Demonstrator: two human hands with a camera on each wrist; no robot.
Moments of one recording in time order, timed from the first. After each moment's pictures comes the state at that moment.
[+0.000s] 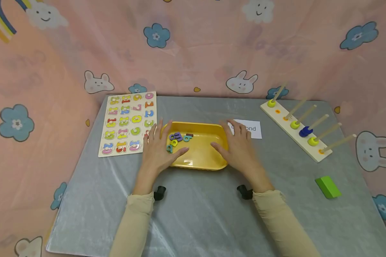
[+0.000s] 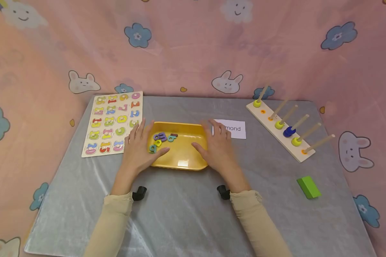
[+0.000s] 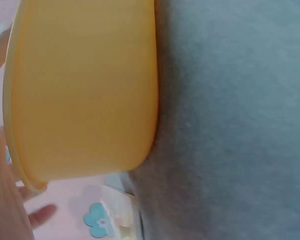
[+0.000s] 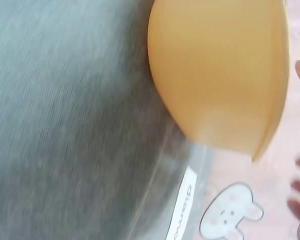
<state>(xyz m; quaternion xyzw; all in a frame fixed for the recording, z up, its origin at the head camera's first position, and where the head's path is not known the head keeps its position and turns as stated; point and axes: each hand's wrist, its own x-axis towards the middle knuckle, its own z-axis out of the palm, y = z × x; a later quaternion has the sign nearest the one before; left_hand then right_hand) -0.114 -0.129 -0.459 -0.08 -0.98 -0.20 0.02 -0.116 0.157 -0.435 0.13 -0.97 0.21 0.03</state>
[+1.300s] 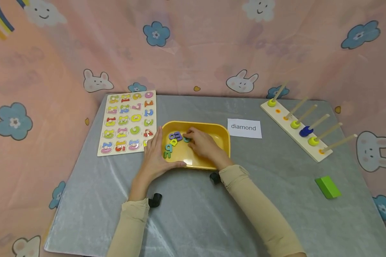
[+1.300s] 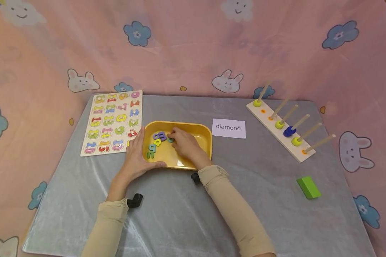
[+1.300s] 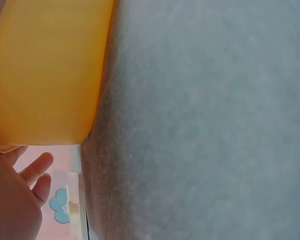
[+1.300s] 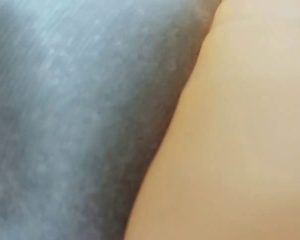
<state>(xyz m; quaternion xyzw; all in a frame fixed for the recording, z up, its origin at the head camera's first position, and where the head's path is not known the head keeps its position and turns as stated) -0.097 -0.147 -0.483 -0.06 -0.92 -0.38 -0.04 -0.168 0.070 -0.471 0.26 -0.92 0.26 -0.12</state>
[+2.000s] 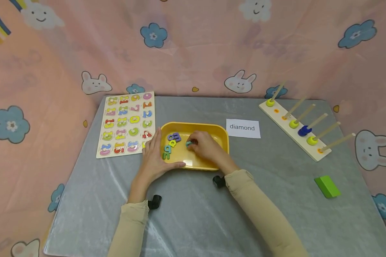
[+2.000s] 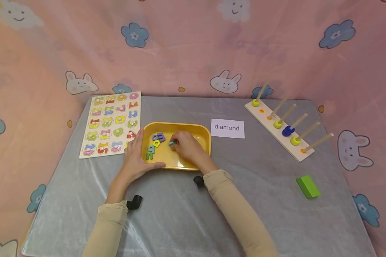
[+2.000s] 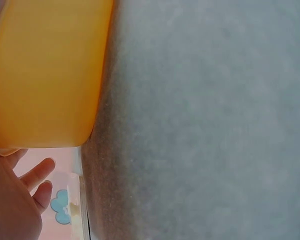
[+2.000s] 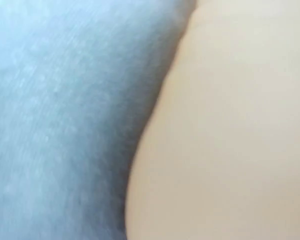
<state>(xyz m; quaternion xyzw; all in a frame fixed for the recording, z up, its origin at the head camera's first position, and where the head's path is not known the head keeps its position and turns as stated) -0.096 -0.144 -0.483 -0.05 -0.93 -0.37 -0.03 -0.158 0.082 -0.461 0.23 -0.91 0.34 -0.10</state>
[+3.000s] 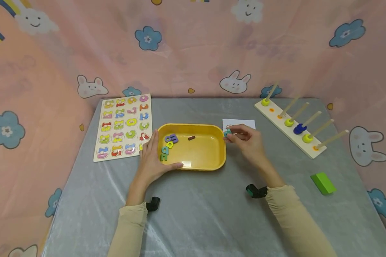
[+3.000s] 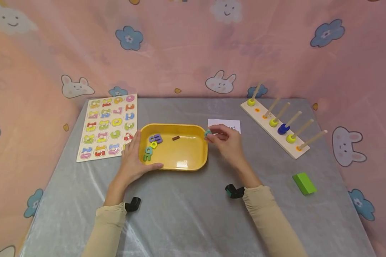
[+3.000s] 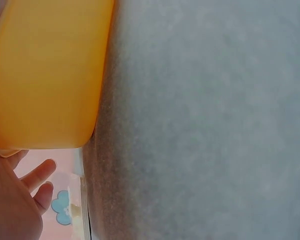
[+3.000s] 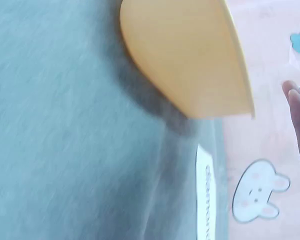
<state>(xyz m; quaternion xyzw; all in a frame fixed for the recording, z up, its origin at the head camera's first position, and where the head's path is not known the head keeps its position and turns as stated) -0.094 -0.142 -0.480 -0.04 -0.93 -0.36 -0.04 -0.121 0.205 -0.437 0.12 -0.77 0.63 0.05</state>
